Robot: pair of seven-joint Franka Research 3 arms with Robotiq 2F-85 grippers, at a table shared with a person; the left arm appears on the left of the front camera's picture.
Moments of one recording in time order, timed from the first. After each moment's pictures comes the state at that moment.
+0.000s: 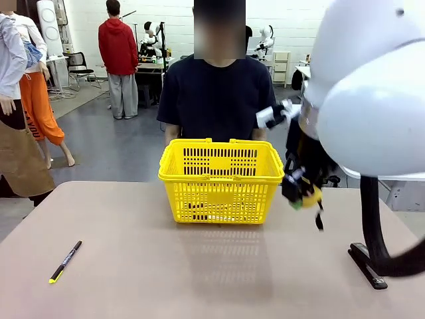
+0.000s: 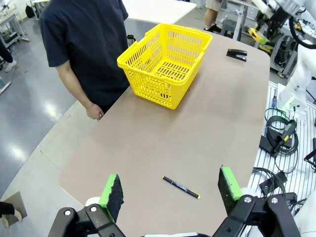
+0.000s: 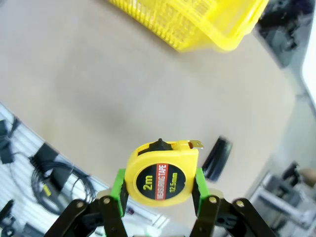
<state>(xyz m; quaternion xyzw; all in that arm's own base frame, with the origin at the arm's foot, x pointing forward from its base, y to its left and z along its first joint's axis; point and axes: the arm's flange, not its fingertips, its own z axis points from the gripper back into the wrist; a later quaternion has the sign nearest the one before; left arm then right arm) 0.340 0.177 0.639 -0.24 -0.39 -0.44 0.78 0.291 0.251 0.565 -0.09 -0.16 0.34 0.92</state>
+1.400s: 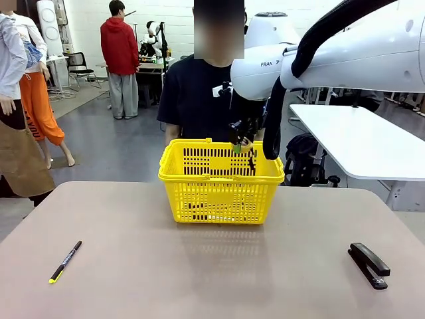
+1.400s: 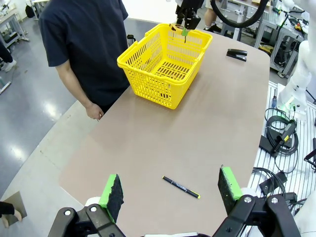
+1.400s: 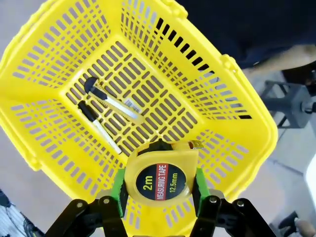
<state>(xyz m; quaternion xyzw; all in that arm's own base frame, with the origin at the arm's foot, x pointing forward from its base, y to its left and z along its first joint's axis) 0.339 0.177 0.639 -0.24 -0.39 -0.44 0.78 0.586 0.323 0.532 -0.01 -0.14 0.39 0.91</state>
